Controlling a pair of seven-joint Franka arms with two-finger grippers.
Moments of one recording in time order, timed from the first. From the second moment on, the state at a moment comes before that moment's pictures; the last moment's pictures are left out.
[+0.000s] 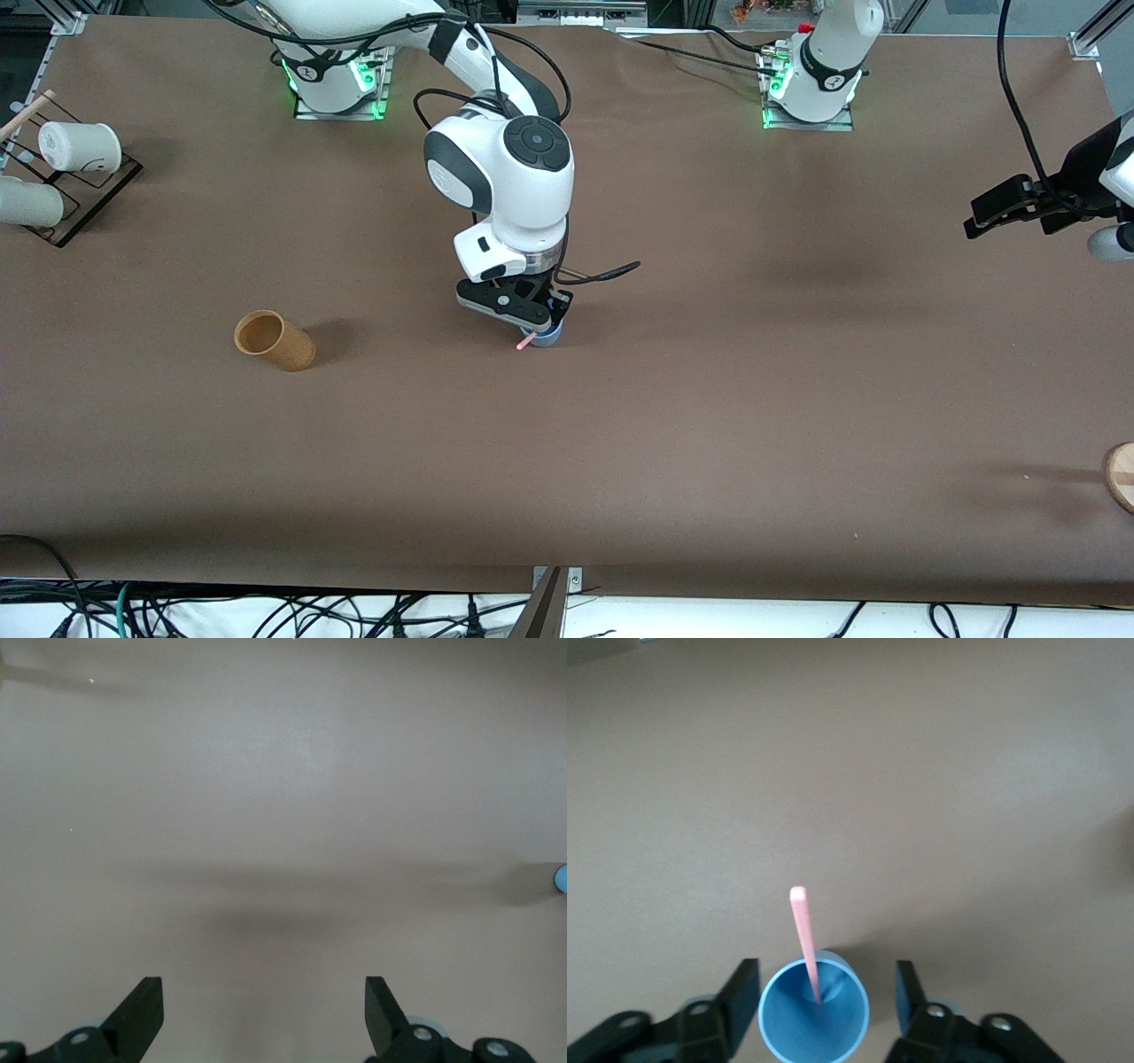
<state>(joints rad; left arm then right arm) 0.07 0.08 -0.08 -1.46 -0.04 1.49 -0.11 0.54 0.65 0.26 -1.30 -0.47 1.97 1.24</state>
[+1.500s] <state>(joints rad) 0.07 0.09 -0.08 -1.46 -0.04 1.49 -0.11 0.06 0.08 0.00 -1.63 0.03 1.69 -0.13</state>
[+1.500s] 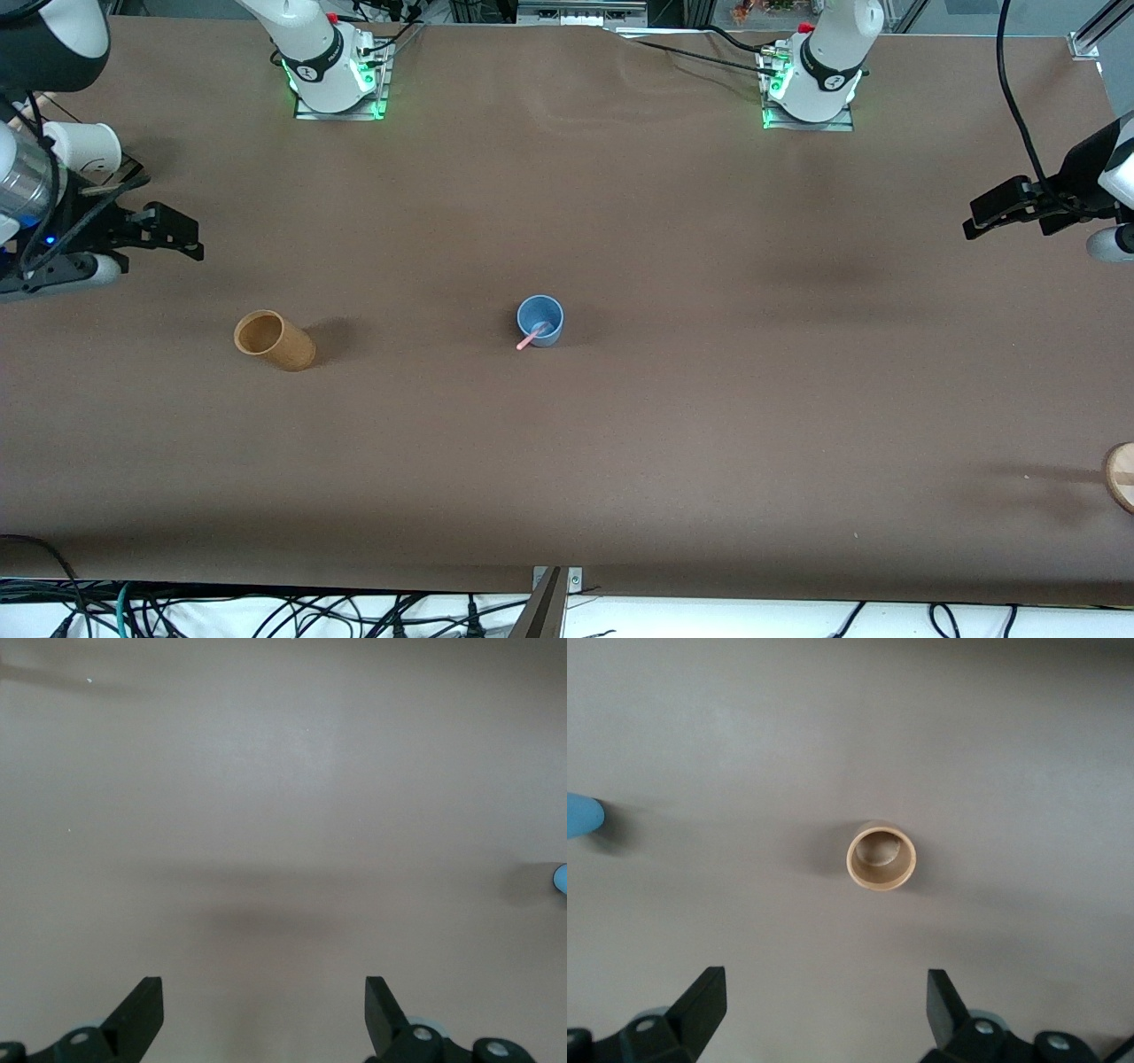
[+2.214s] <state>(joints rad) 0.07 0.09 -0.08 -1.46 -0.04 1.49 -0.11 0.05 0.01 0.01 -1.65 0.02 1.60 -0.12</state>
